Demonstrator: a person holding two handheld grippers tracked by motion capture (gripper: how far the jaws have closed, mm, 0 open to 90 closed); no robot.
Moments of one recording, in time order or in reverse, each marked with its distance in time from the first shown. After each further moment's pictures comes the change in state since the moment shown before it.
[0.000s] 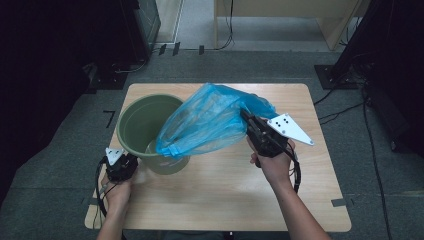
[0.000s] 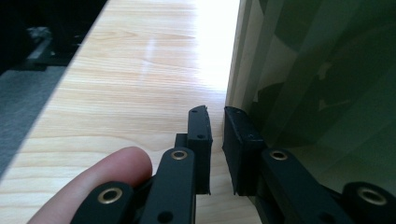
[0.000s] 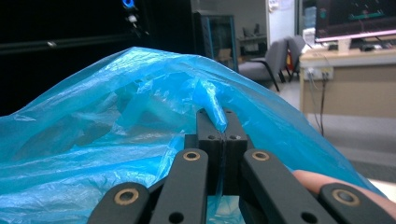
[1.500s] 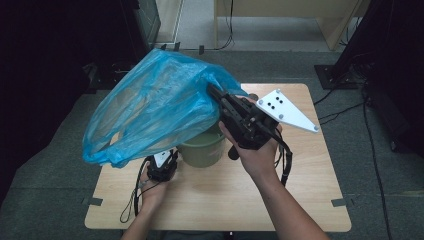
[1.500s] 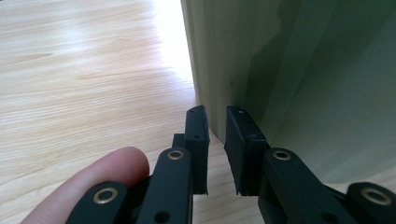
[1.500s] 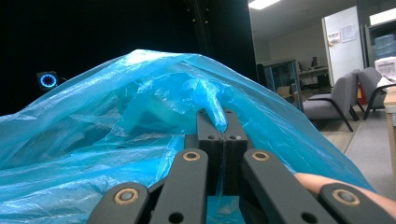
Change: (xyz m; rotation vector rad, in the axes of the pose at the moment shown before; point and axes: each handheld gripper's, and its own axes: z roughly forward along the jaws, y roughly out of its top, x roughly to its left) left arm -0.108 -0.010 0.019 0.008 -0.140 0.200; right arm 0.085 0.097 -0.009 -0.163 0.243 0.091
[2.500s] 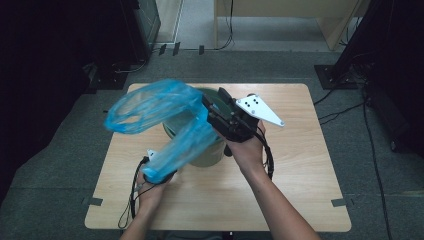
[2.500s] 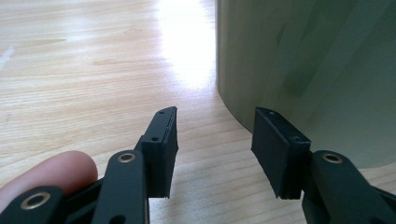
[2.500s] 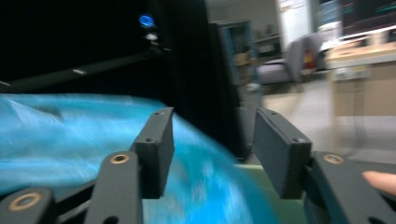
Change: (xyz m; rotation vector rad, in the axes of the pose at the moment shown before) left arm 0.013 -0.009 -0.007 -0.002 0.018 -0.041; right arm -0.043 -0.069 0.033 0.128 -0.207 0.000
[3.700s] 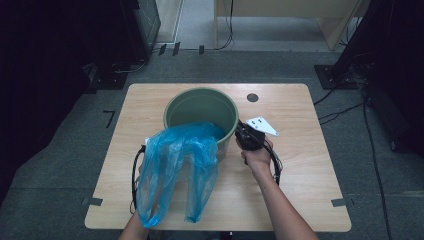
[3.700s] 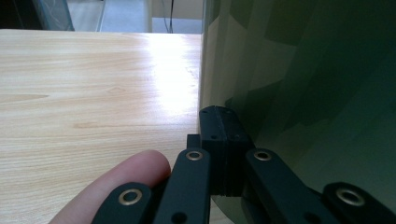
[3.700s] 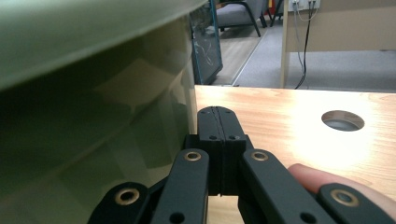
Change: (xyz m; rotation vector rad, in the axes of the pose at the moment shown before) left arm -0.004 0.039 0.001 -0.127 -0.081 -0.083; right arm -0.118 -0.134 0.025 0.234 -0.162 -0.054
